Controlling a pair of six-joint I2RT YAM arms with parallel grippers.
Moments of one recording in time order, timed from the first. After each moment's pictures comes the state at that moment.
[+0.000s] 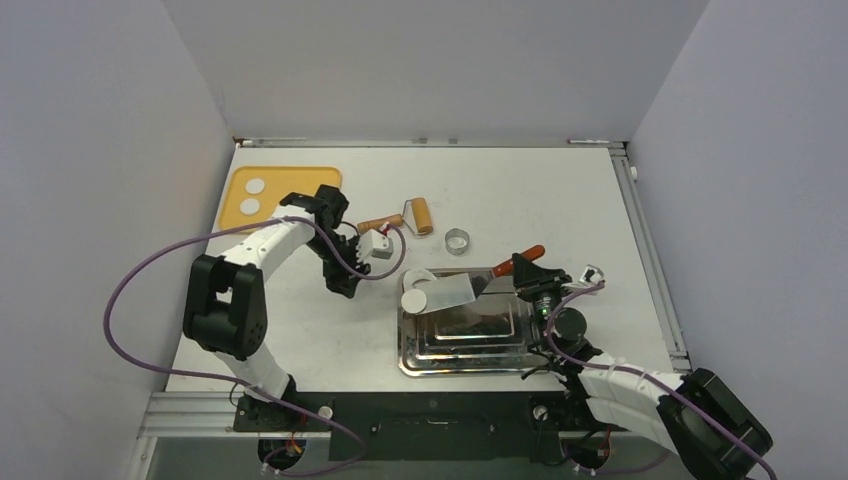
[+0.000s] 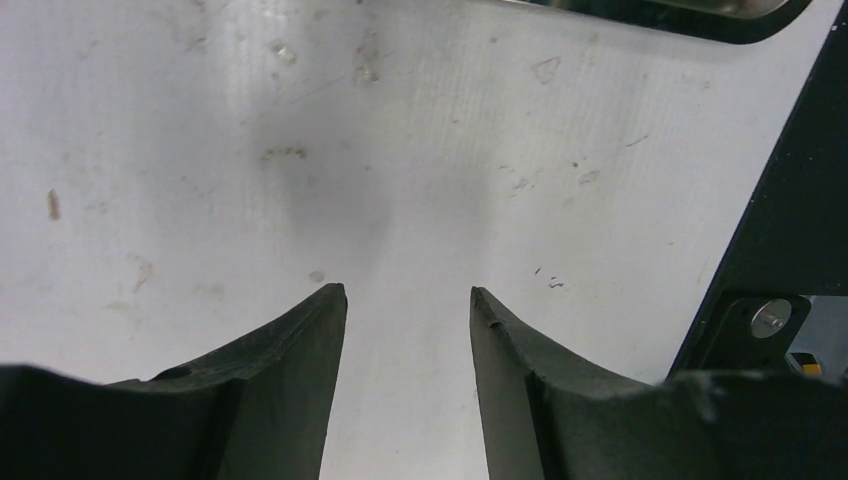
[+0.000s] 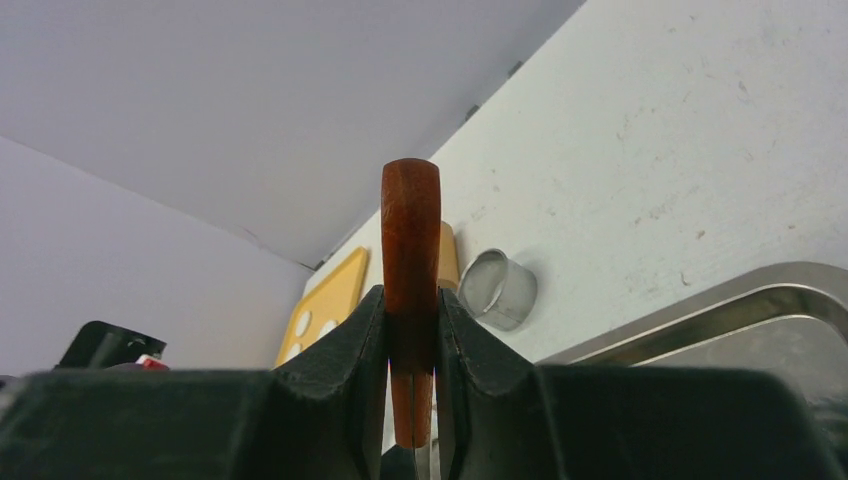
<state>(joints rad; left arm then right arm) -0.33 1.69 1.22 -1.10 0.48 1.06 0.64 0.99 -0.01 1.07 0.55 0.91</state>
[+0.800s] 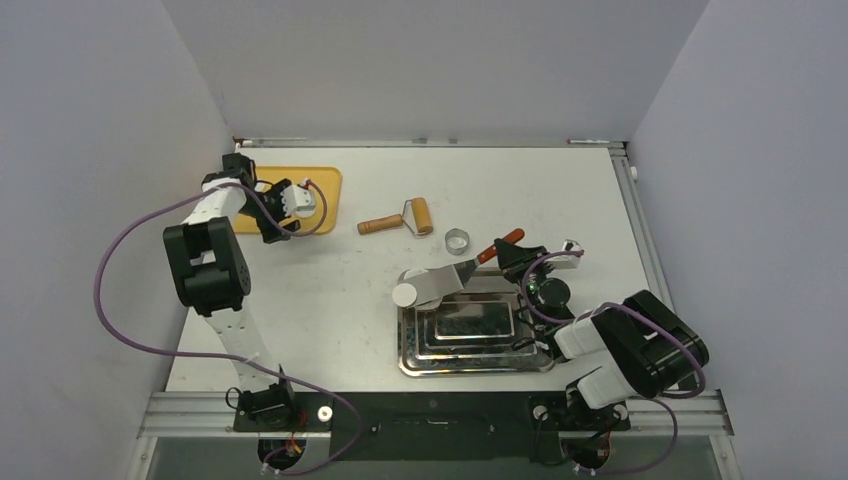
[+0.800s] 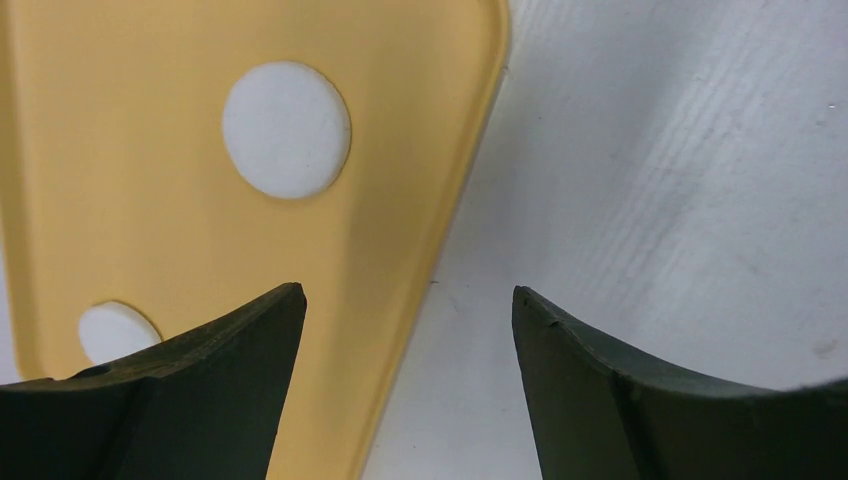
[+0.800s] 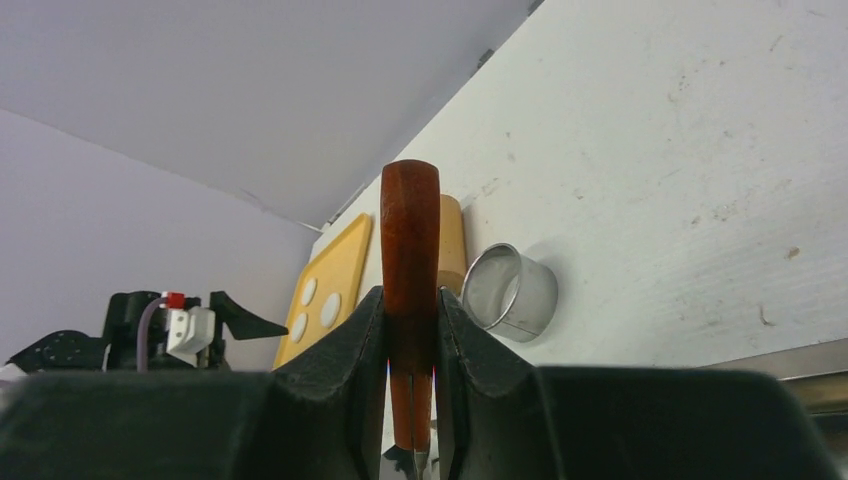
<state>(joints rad) 0.21 2.00 1.55 -0.85 0.49 1.48 0.47 1.47 0.14 1.34 0.27 0.99</state>
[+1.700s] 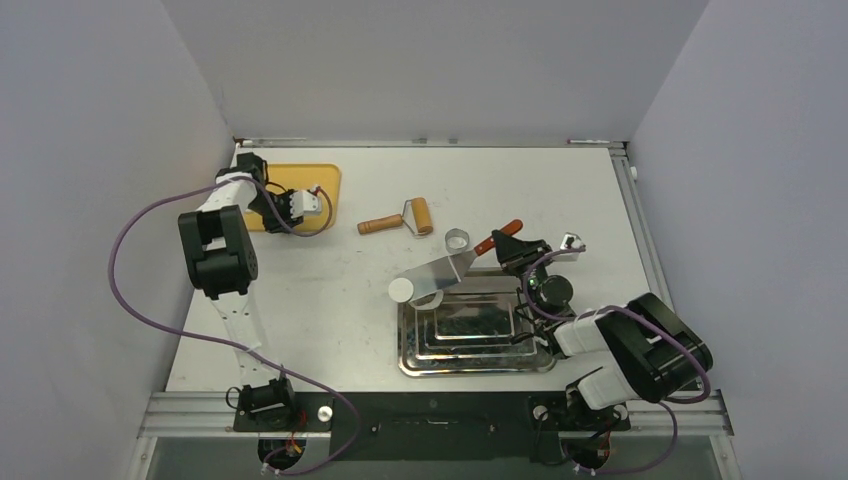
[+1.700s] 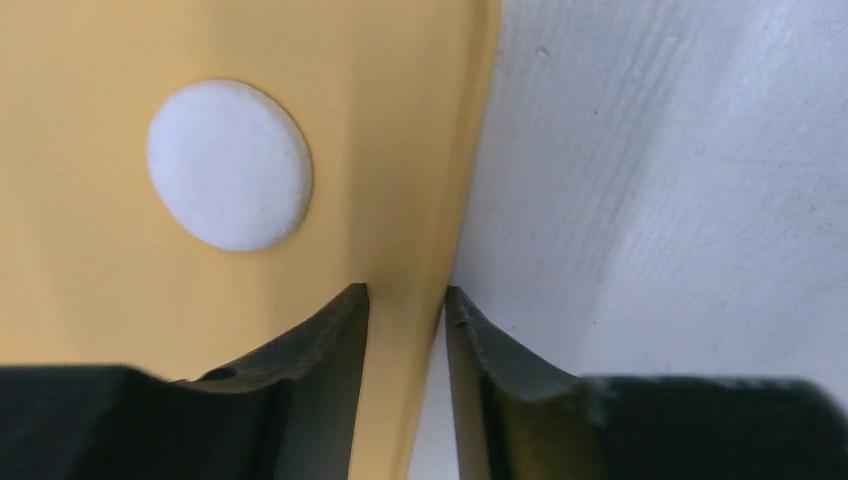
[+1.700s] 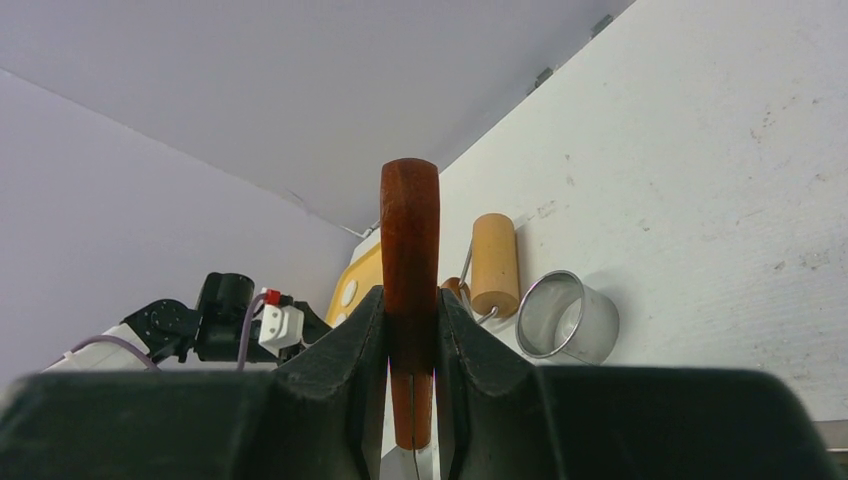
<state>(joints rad) 0.18 2.19 1.71 -0.88 0.42 1.59 0.47 1.46 0.18 1.40 0.23 0.98</state>
